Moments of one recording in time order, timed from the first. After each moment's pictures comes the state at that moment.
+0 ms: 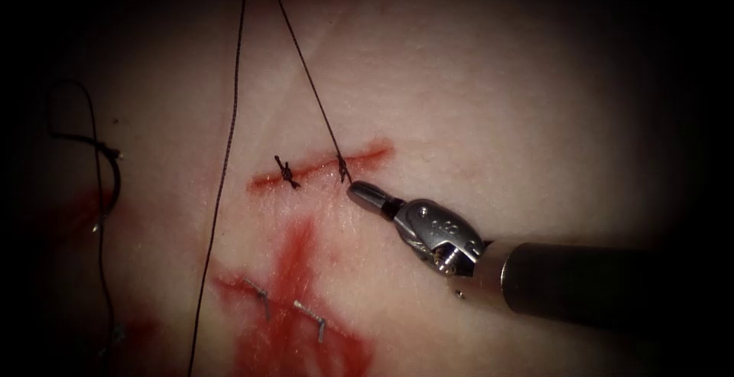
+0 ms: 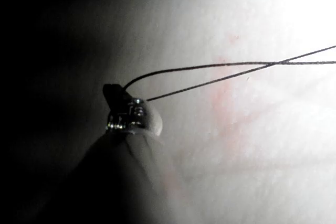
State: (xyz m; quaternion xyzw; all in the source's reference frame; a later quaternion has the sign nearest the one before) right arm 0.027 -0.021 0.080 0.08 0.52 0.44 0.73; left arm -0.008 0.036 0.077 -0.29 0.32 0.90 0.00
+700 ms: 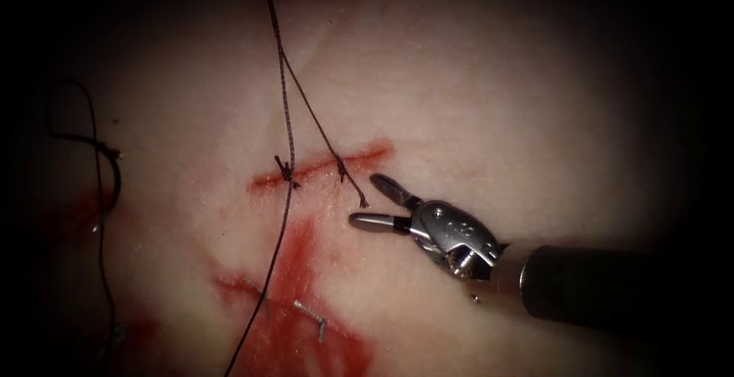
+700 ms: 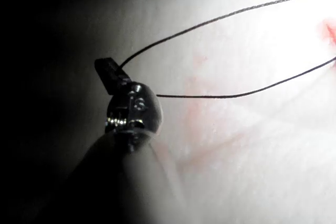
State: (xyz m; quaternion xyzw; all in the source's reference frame) right arm 0.026 -0.017 0.076 0.06 0.54 0.45 0.71; left arm -0.013 0.027 0.068 -0.47 0.29 0.83 -0.01
